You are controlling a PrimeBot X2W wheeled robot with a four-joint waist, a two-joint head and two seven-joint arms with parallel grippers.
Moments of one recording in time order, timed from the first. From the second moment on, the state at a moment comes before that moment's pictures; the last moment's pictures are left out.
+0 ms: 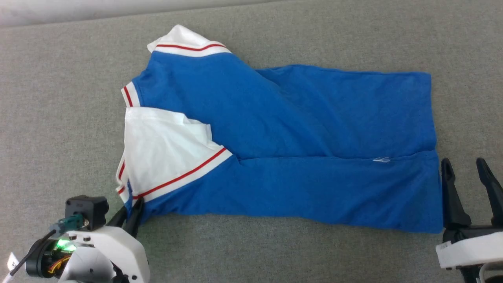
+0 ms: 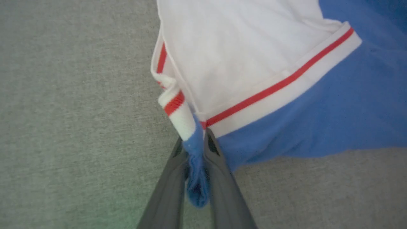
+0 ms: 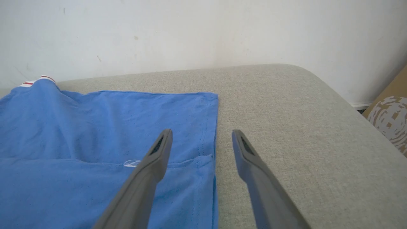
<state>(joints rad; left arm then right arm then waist) 0.02 0.66 -0.39 -0.29 -0.61 0.37 0.30 0.12 -0.07 -0.17 -0.26 0.19 0.13 -0.02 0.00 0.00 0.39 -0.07</state>
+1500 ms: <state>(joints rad) 0.03 0.59 -0.29 -0.36 -0.75 0.33 0.17 0.19 -0.20 -0.16 -0.38 0.39 0.13 0.59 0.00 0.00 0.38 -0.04</state>
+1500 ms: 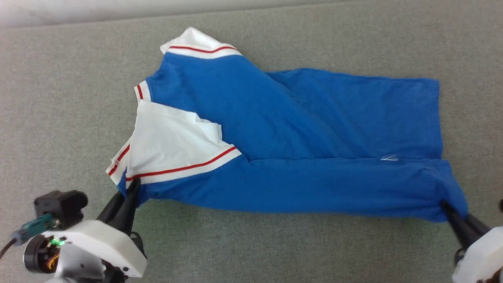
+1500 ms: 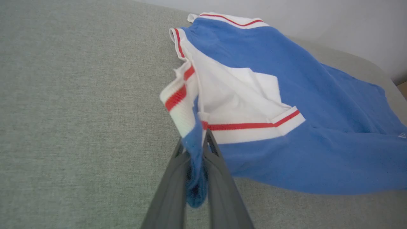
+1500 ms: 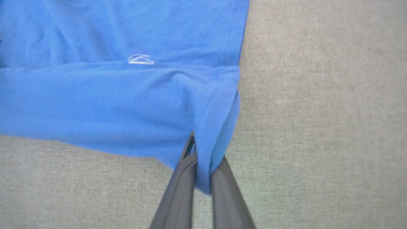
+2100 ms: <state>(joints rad) 0.39 0.57 -0.28 -0.48 -0.89 0.37 0.19 0.33 -0.16 -0.34 -0.42 0.46 0.13 0.78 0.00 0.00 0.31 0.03</state>
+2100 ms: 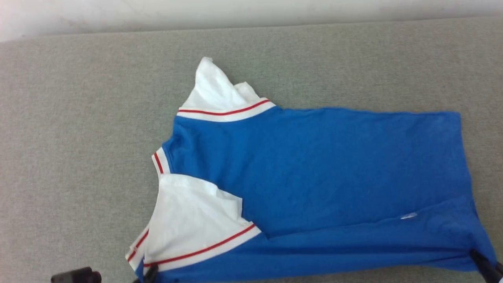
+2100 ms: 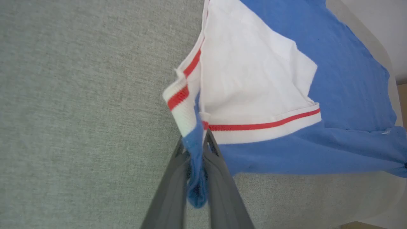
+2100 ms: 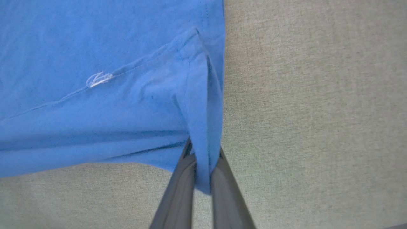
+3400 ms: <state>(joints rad) 0.22 0.58 -0.01 -0.54 -0.76 0.30 -0.19 0.19 -0.15 -0.34 -0.48 0.30 0.13 0.31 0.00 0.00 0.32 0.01</state>
